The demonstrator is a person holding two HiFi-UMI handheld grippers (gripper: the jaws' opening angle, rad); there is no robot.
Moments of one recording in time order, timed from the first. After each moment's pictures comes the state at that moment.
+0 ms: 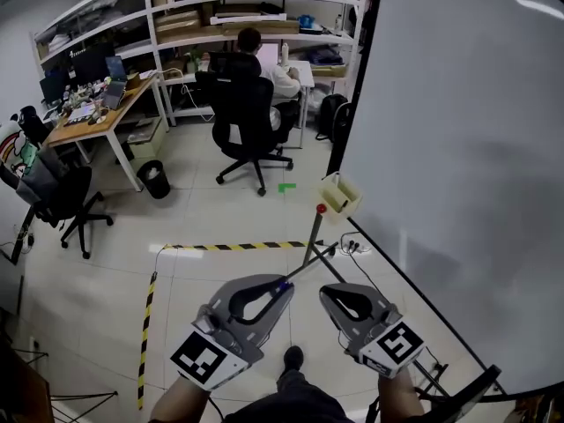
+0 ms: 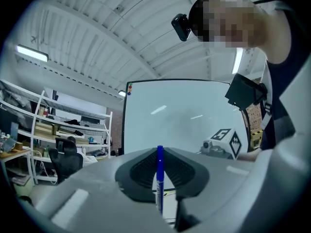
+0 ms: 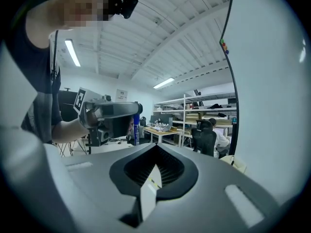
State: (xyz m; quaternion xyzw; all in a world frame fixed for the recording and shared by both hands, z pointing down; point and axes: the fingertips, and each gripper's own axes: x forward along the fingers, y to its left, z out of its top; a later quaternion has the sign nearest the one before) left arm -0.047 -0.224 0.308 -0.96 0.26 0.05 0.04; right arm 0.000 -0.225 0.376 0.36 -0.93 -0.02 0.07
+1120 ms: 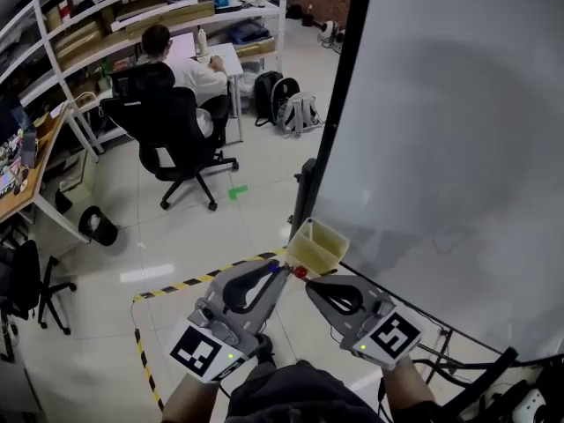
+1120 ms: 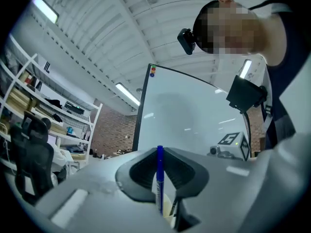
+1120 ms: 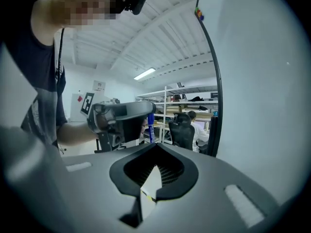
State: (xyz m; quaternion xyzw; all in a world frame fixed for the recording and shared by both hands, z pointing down) left arm 0.029 -0.502 0.331 -0.98 0.15 0.10 -0.03; right arm 0.054 -0.472 0.393 0.45 -0.89 0.01 0.10
